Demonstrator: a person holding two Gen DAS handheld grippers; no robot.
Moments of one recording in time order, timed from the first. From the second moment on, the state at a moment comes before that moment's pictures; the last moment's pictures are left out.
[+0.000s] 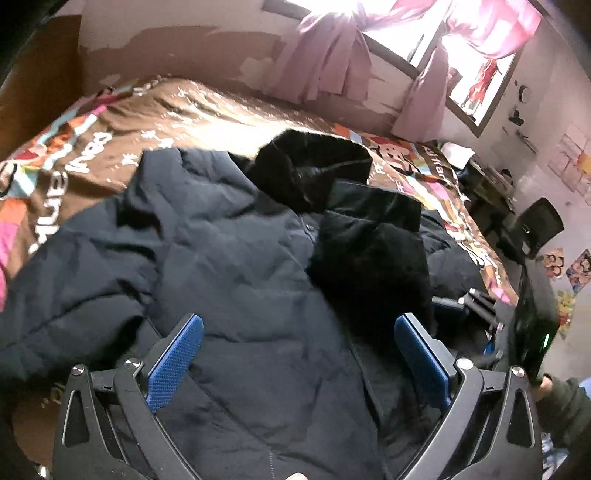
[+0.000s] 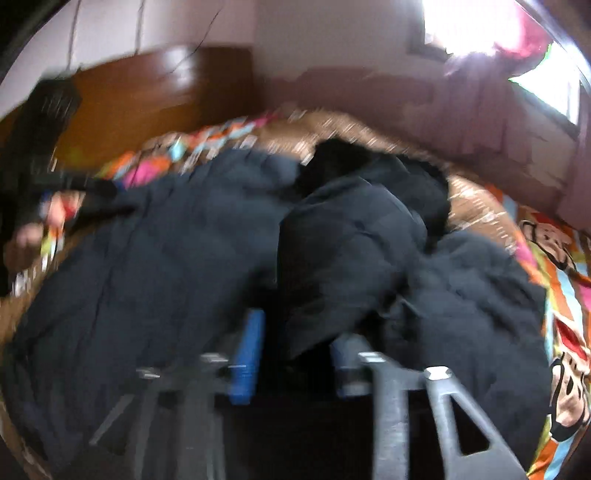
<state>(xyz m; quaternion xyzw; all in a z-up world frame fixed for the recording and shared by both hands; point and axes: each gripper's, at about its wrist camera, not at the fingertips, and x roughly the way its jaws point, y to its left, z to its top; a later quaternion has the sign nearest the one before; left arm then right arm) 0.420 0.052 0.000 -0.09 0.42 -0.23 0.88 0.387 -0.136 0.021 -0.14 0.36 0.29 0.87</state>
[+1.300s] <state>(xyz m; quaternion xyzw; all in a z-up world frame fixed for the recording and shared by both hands) 0.423 0.049 -0.006 0.00 0.39 -0.05 0.92 0.381 -0.212 0.029 -0.01 0.34 0.13 0.93</state>
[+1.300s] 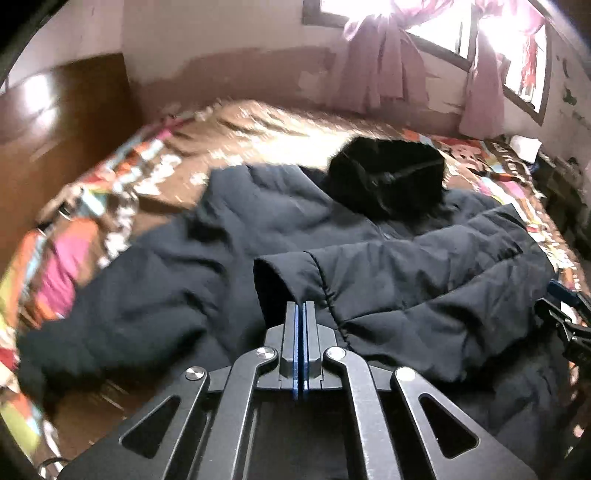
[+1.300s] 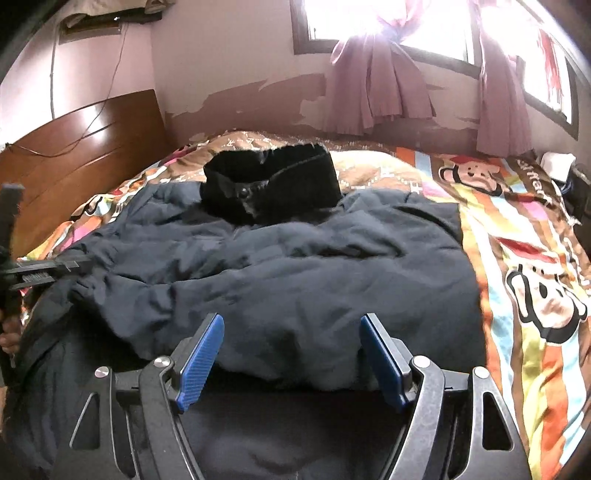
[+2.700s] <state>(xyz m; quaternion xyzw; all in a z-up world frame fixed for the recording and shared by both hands) 0.302 0.374 -0.068 -0.38 0.38 0.24 0.81 0.449 -0.046 0.009 -0.04 0.39 0.22 0.90</state>
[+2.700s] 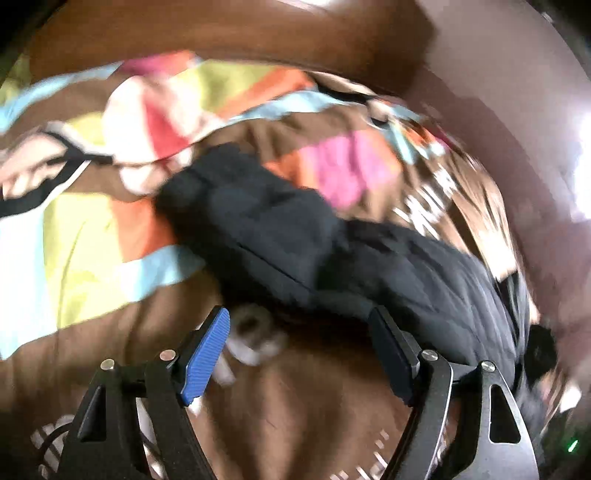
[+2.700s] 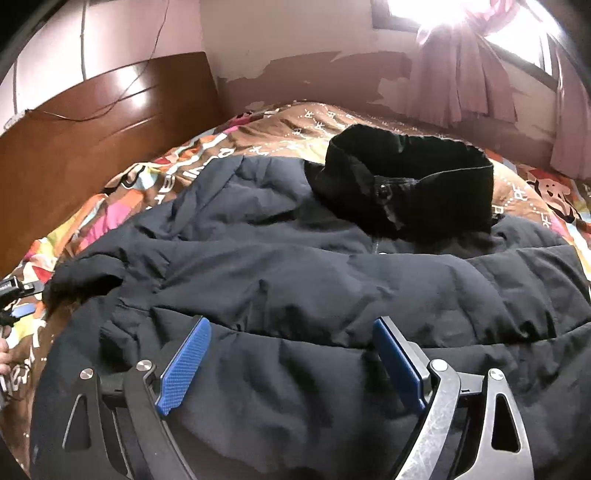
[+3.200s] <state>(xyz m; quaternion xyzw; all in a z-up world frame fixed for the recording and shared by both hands) 0.321 0.431 -0.110 -0.42 0.38 0.27 0.78 0.448 -0.012 -0.040 -0.10 0.37 0.18 0.91</state>
